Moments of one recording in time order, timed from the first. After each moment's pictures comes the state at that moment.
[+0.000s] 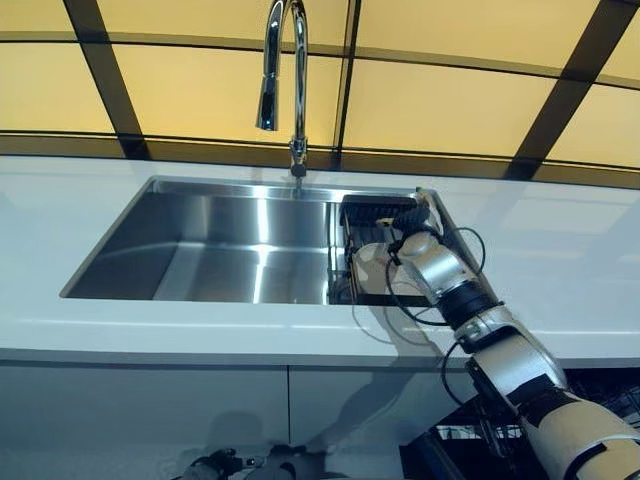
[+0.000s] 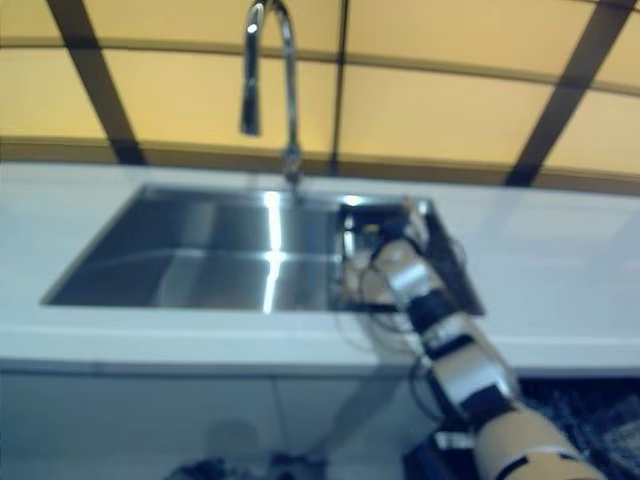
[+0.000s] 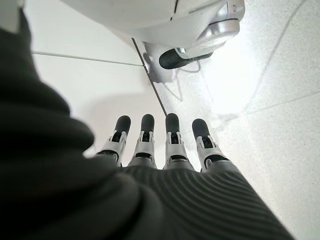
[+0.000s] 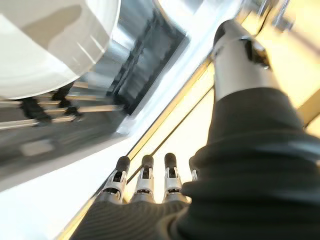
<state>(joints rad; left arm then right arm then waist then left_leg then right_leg) -0.04 0.28 -0.38 1.14 -0.01 0.14 -0.02 -0.91 -0.35 0.43 0.64 0.06 0.59 -0.33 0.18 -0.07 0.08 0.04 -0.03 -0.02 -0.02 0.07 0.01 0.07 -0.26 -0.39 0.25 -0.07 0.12</state>
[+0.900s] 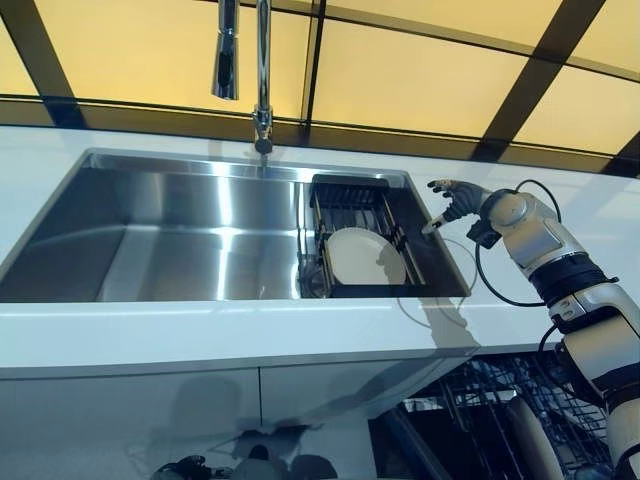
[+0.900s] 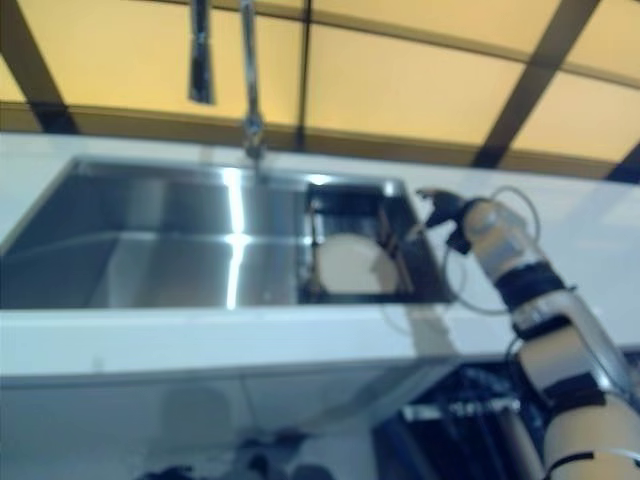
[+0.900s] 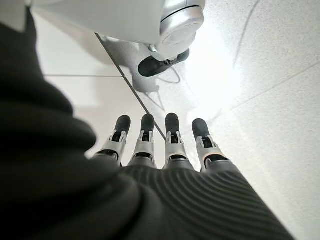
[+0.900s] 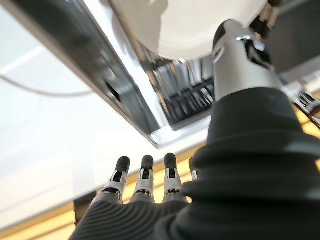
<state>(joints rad) 0.00 0.41 -0.36 1.08 0.07 0.14 -0.06 -0.98 -0.72 0.53 0.72 -0.10 0.26 0.39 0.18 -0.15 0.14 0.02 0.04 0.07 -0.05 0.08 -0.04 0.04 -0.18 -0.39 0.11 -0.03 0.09</state>
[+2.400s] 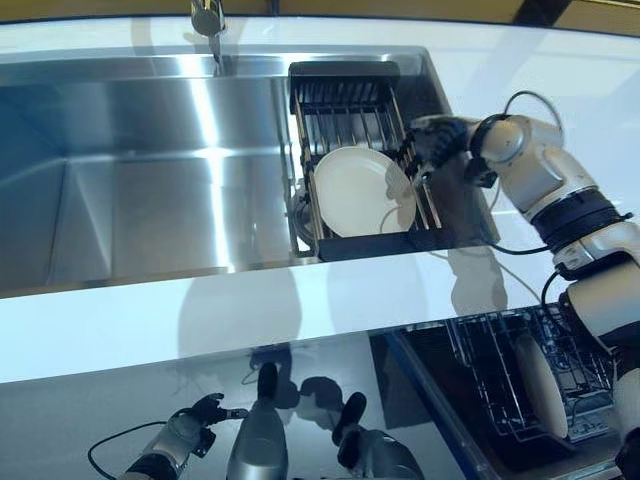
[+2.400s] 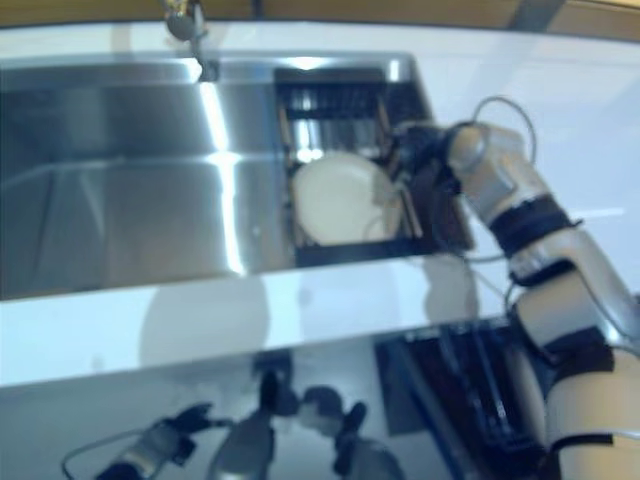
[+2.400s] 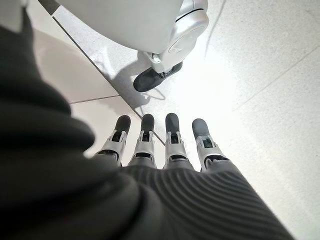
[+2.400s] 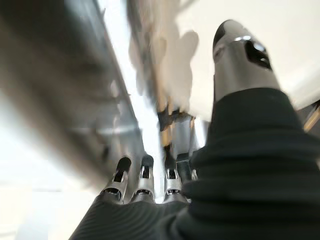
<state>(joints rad) -0.12 0.42 -0.39 0.94 0.02 0.14 -0.06 -1.30 -0.70 0.70 0.72 -0.22 0.18 0.49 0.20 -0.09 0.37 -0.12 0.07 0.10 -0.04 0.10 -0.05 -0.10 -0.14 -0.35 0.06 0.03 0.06</state>
